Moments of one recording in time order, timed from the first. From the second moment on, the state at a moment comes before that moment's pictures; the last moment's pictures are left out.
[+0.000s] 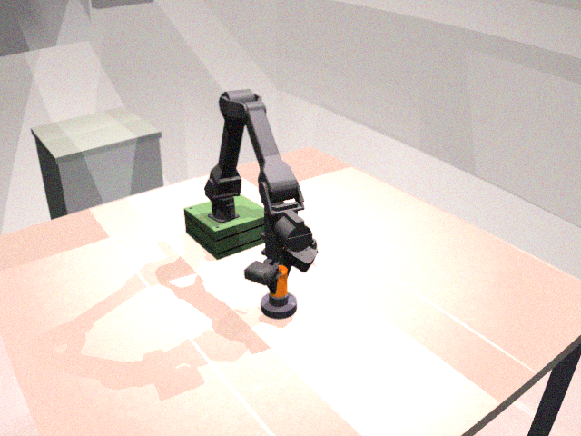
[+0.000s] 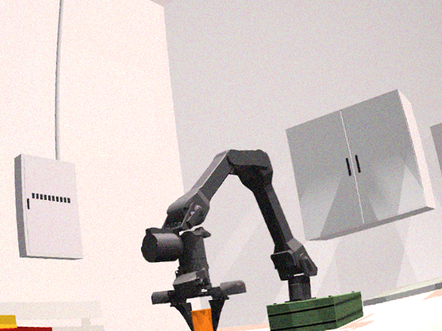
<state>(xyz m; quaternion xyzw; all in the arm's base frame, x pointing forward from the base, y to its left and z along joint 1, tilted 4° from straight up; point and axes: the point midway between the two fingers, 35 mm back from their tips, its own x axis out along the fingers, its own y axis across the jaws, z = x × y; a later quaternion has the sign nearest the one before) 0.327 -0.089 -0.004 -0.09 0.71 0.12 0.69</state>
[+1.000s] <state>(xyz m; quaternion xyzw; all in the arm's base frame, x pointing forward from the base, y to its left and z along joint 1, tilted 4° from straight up) 0.327 -0.088 -0.007 -0.09 0.71 0.12 0.69</state>
